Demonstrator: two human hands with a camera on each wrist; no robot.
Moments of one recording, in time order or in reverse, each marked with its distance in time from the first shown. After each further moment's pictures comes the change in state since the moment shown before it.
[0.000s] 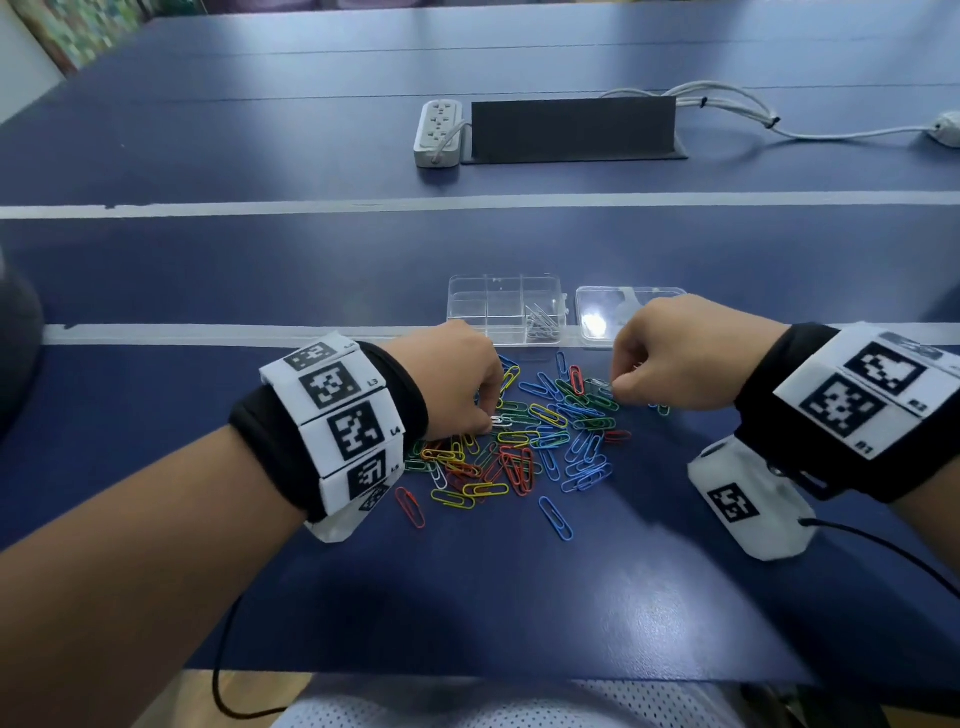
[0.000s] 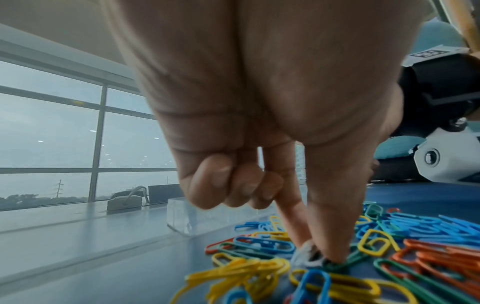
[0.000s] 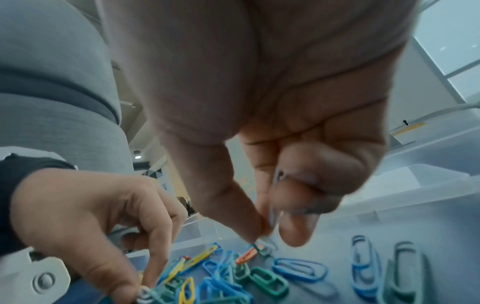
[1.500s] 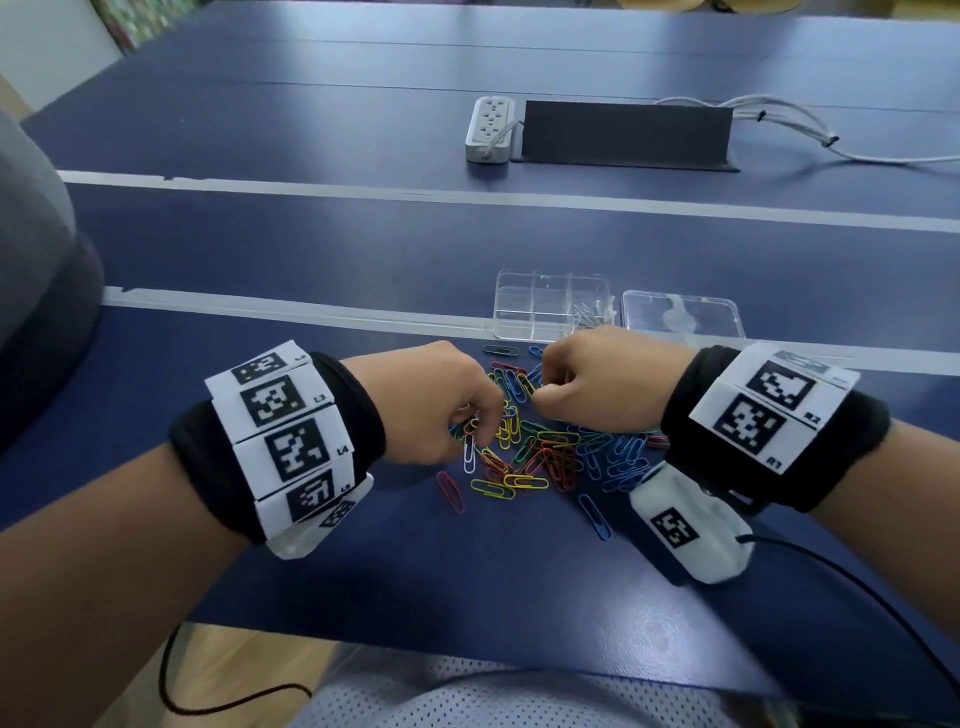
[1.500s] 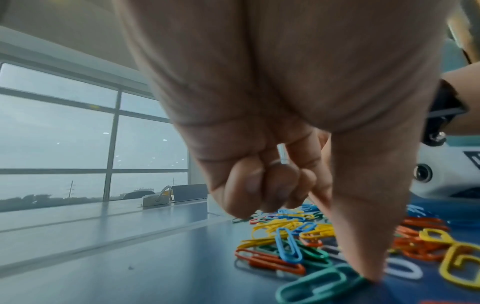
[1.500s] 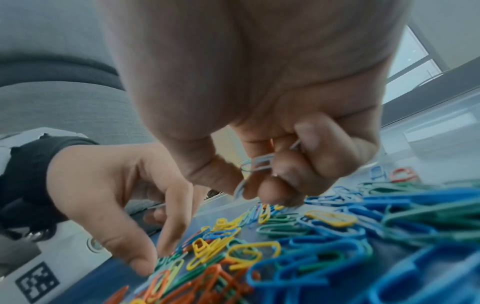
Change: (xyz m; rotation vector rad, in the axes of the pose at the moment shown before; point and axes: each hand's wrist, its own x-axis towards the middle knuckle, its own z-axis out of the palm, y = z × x) left_hand -0.045 -0.032 0.010 -0.107 -0.023 0.098; right_hand 0.012 -0.073 0.023 -0.050 -0.065 -0.180
